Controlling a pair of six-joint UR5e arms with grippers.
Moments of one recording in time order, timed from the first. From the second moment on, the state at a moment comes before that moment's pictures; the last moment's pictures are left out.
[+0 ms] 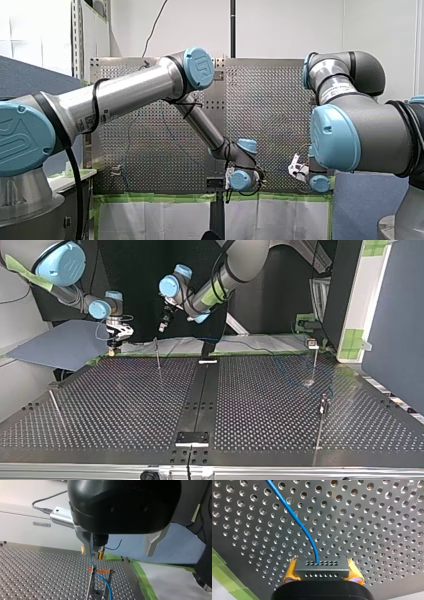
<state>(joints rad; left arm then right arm) -0.84 -2.72 -1.20 -2.56 -1.91 -1.62 1.63 -0.47 1.51 -1.01 1.42 1.93</state>
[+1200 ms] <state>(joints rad) -0.85 -2.75 -1.08 -2.63 -1.99 -1.67 1.64 -0.47 1.51 -1.01 1.42 1.93</state>
